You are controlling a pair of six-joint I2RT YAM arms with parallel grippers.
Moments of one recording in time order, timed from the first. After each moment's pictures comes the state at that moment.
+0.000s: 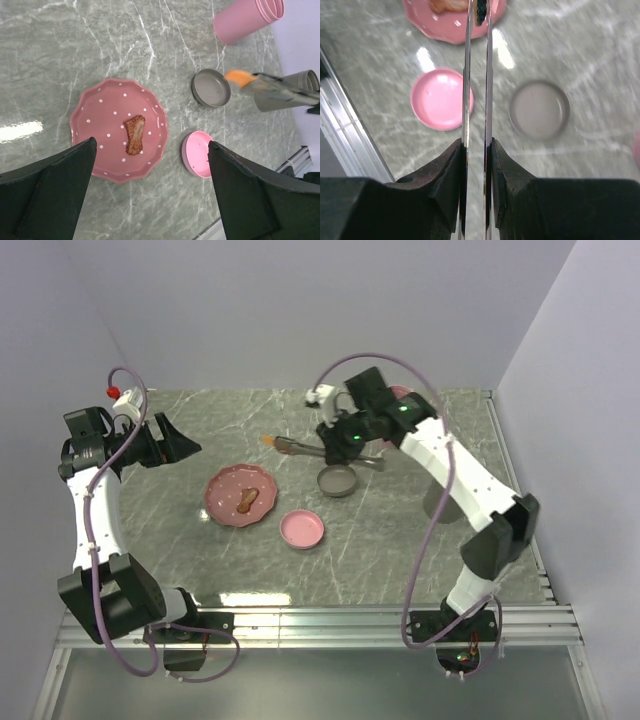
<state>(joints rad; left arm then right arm) 0.42 1.29 1.22 -0.68 0.91 0.01 0.65 1.73 1.85 -1.00 -0.38 -0.31</state>
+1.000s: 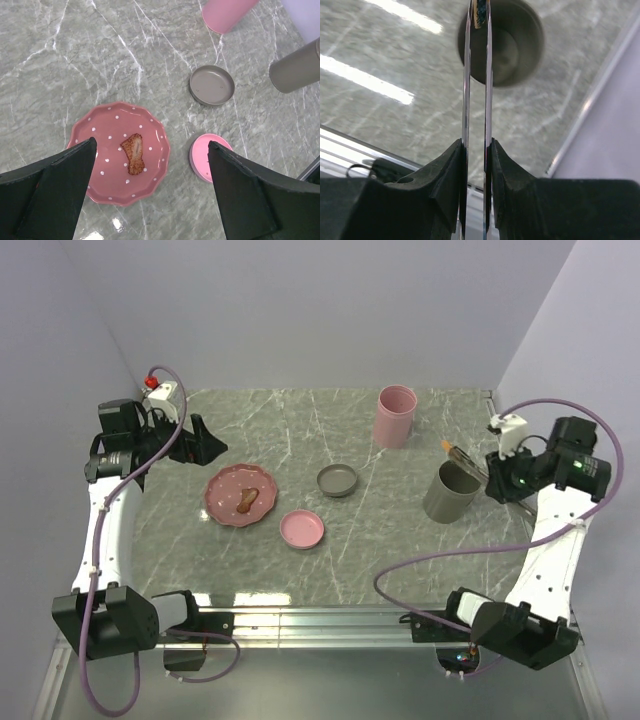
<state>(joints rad) 0.17 1.19 1.19 -0.56 0.76 0.06 -0.38 1.14 1.44 -1.34 -0.44 -0.73</state>
